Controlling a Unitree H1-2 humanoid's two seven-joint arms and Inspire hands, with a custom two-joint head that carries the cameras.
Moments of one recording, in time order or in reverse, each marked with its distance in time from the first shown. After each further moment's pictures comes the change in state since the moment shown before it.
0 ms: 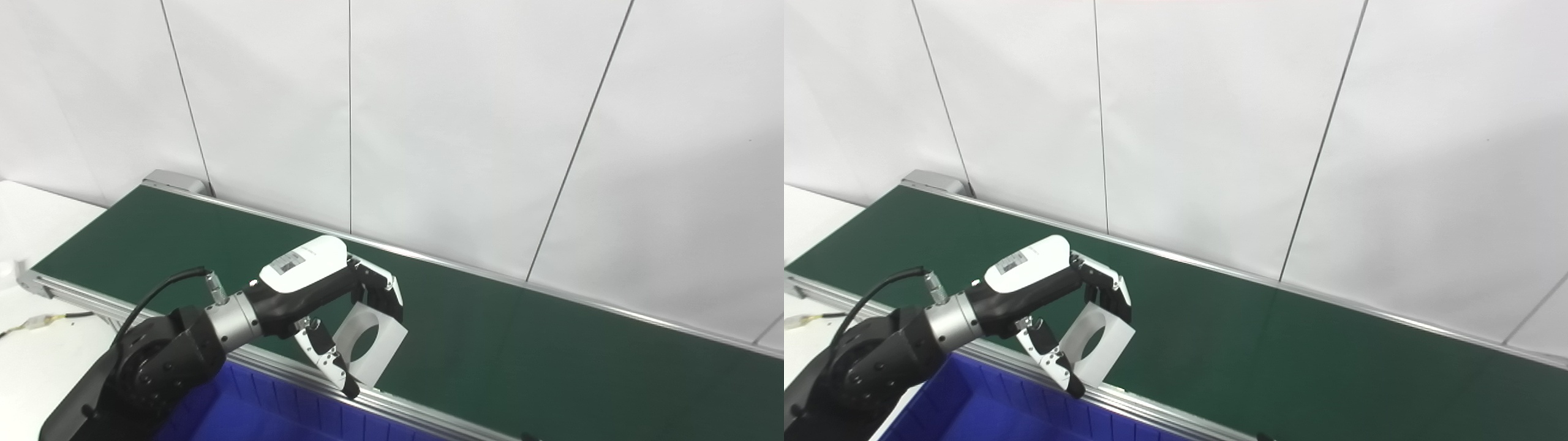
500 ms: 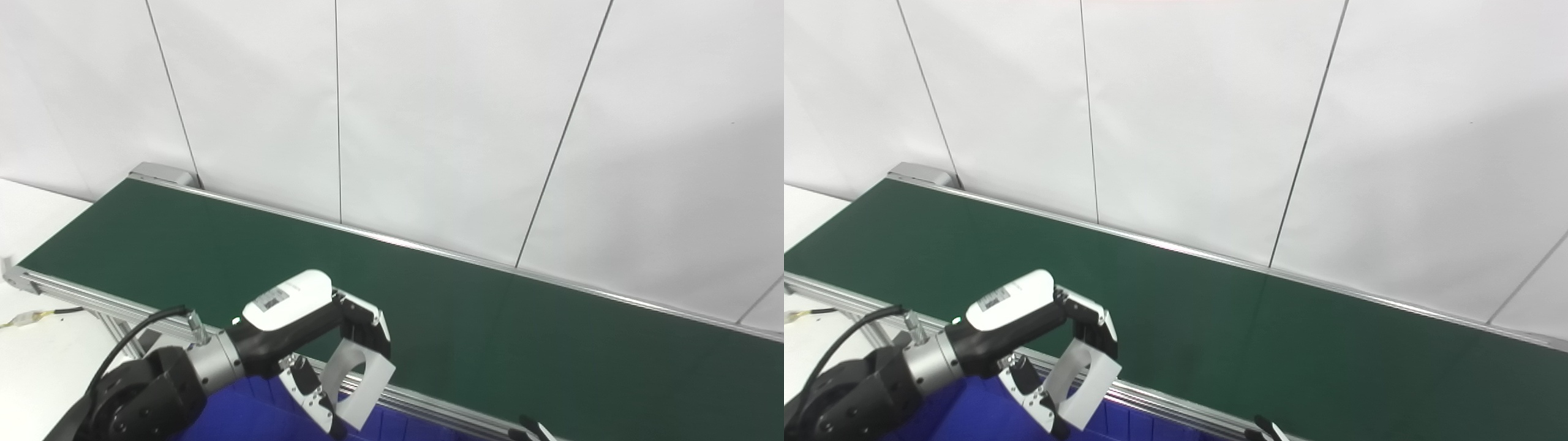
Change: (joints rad) left arm 0.143 -0.042 -0.016 -0.069 0.005 0.026 -0.013; right arm 0.015 0.000 -0.028 -0.038 0.006 0.000 0.035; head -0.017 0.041
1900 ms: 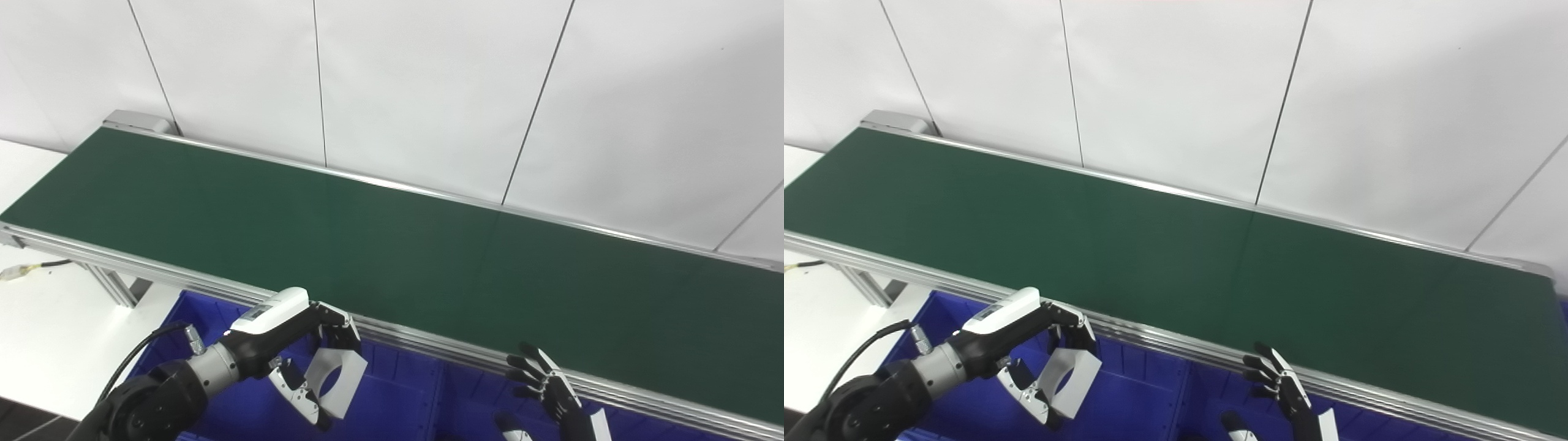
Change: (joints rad) left arm 0.132 -0.073 -0.047 0.278 0.039 -0.088 0.073; right arm 0.034 0.008 -0.027 -0.108 0.013 0.039 0.039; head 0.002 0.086
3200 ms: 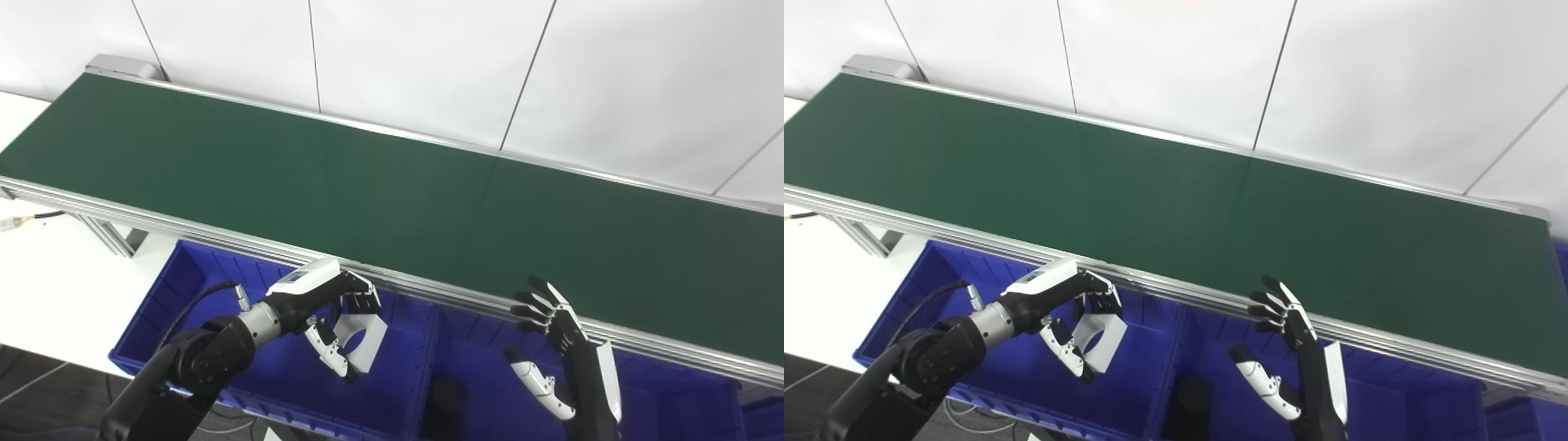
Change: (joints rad) left arm -0.091 -0.098 -0.136 0.237 0.109 0.015 0.034; right arm -0.001 0.002 -0.030 -0.077 0.001 0.052 0.019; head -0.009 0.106
